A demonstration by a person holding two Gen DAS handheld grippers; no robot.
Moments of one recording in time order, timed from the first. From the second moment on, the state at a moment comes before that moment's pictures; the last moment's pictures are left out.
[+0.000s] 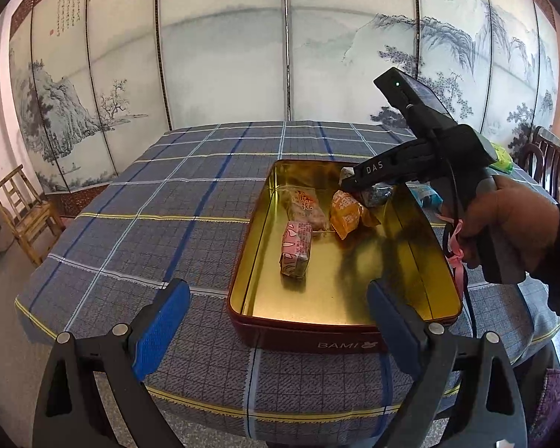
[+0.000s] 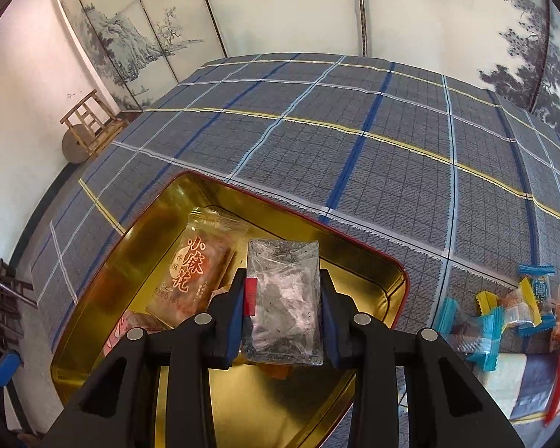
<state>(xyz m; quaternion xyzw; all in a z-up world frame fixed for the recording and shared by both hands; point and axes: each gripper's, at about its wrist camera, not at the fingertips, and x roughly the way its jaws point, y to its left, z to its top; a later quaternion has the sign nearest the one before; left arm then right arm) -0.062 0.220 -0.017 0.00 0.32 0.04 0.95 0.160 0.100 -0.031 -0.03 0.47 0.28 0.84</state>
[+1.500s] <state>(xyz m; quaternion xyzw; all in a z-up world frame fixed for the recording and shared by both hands) -0.063 0.211 -0.019 0.01 0.34 0.05 0.94 0.119 0.084 -0.017 0.00 0.43 0.32 0.84</state>
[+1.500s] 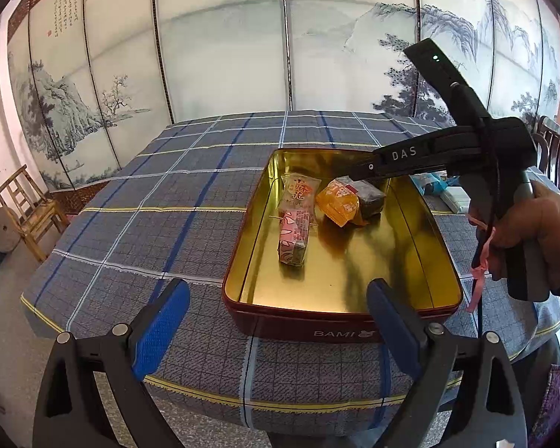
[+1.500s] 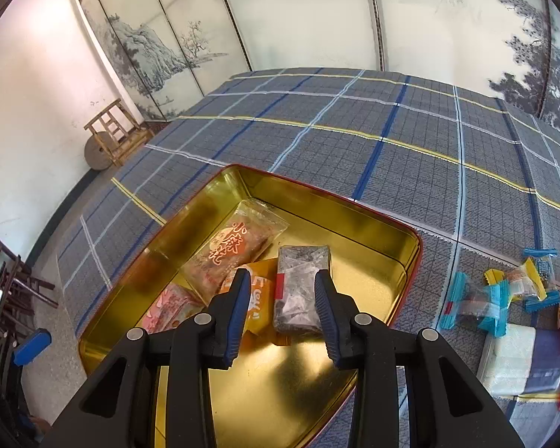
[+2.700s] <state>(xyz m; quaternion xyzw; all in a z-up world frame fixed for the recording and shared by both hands) -0.009 0.049 0.023 0.19 0.33 -0.21 0.90 0.054 -0.246 -0.048 0.10 0.35 0.08 0.93</state>
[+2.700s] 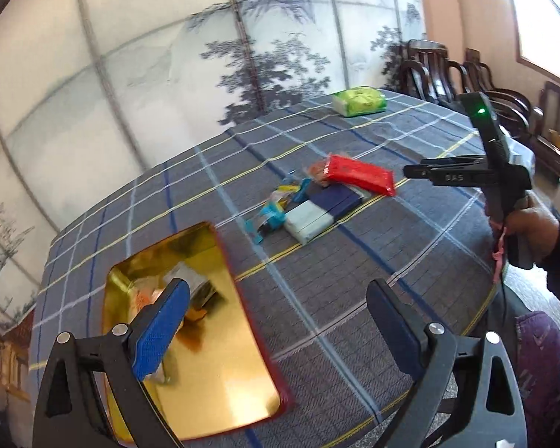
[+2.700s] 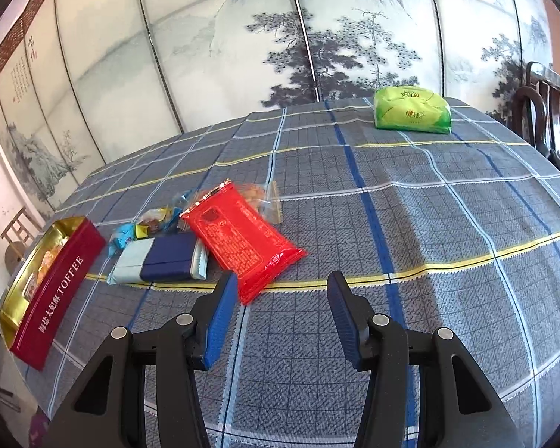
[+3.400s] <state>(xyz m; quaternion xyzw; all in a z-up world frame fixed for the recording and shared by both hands) 0.157 -0.018 -0.067 0.38 0.47 -0.41 0.69 0.056 -0.256 -0.056 0.16 0.35 0.14 0.91</state>
